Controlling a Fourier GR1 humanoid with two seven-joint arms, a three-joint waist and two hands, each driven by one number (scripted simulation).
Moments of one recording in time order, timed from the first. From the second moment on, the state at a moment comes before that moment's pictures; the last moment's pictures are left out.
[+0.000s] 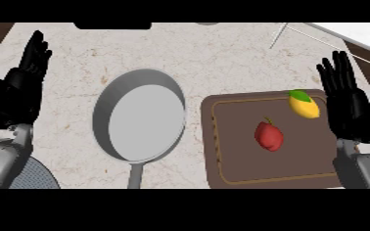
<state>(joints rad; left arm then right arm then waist) -0.28 0.57 -0.16 -1.56 0.18 0.42 0.17 -0.18 -0.42 0.07 -1.46 -0.43 -0.27 -0.17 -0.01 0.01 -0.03</state>
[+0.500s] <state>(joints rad) -0.20 0.48 -0.26 -1.54 0.19 0.36 0.11 -0.08 -0.43 -0.02 -1.56 -0.27 -0.66 -0.04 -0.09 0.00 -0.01</state>
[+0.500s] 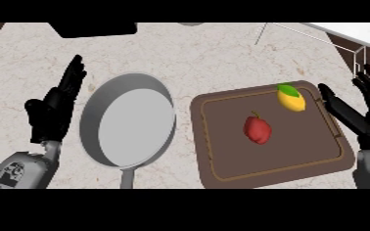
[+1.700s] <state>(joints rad) -0.25 0.37 -0.32 -1.48 0.16 0.28 0.00 0.59 -0.29 0.21 -1.97 0.52 -1.04 0.25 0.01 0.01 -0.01</state>
